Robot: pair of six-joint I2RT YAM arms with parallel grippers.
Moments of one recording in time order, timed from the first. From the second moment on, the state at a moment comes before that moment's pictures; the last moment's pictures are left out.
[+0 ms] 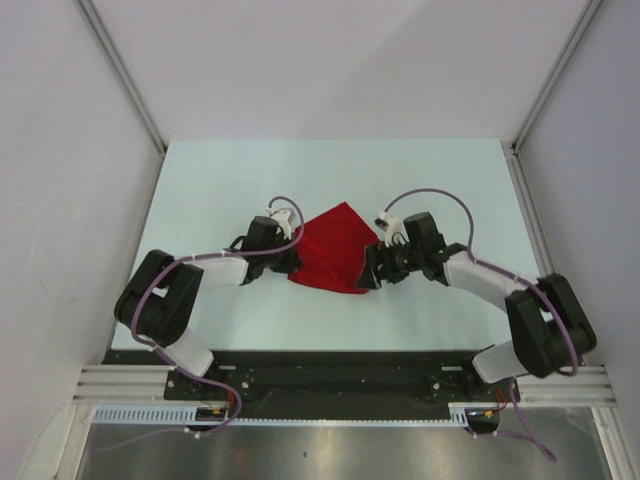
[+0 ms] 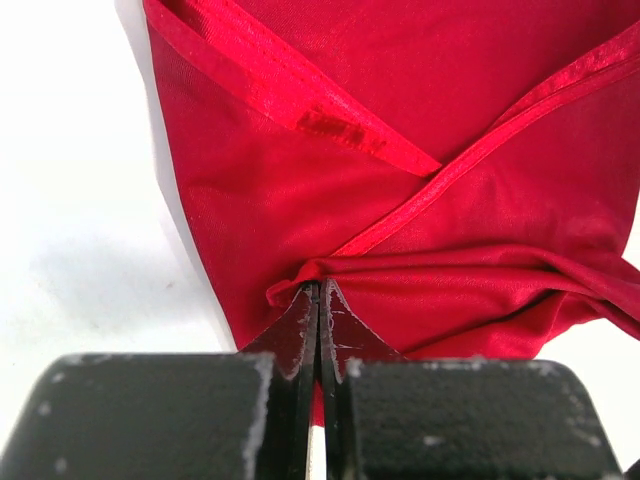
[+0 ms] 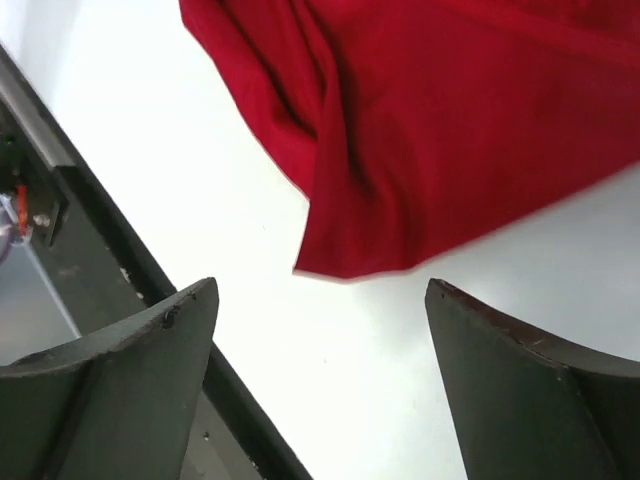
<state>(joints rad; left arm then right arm) -0.44 1.62 0.68 0.17 0.21 -0.36 0.46 1.49 0.78 -0.14 -0.61 0.20</state>
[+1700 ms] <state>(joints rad) -0.43 1.48 0.71 0.12 0.20 -0.42 0.51 1.62 0.75 -0.03 -0.29 0.42</state>
